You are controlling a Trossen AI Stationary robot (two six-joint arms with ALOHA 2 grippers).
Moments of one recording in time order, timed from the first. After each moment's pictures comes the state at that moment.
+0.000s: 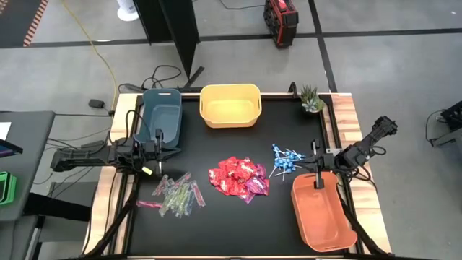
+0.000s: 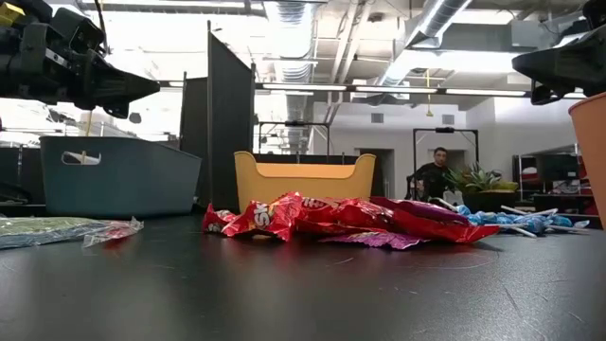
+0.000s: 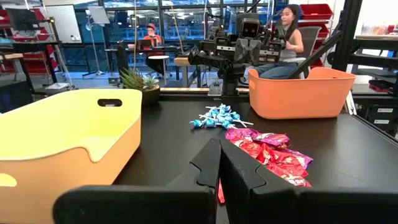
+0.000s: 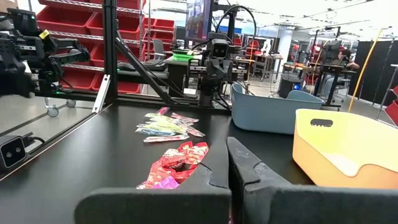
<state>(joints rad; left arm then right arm) 0.03 0.03 0.02 0.01 -0.10 0.04 0.66 0.02 0.00 0.08 0.68 -0.13</state>
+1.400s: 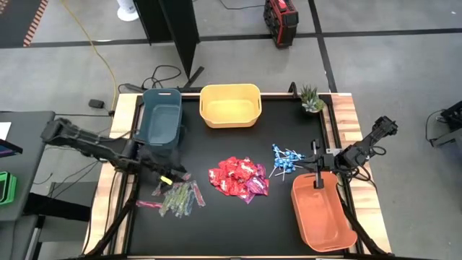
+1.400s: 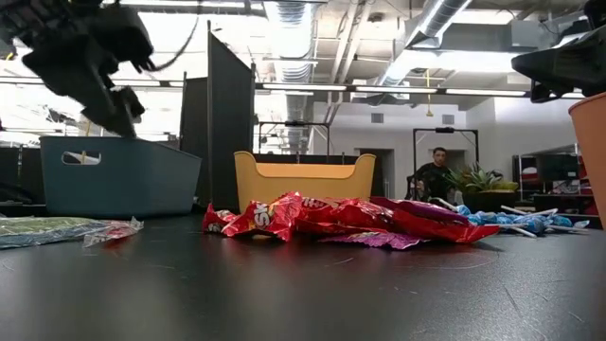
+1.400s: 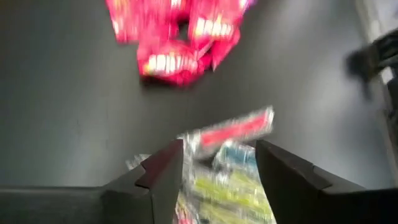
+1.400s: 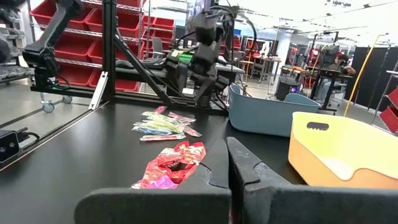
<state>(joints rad) -0.22 0.91 0.55 -0.43 0.00 -0.38 0.66 0.02 0.01 0.09 0.68 -0.17</state>
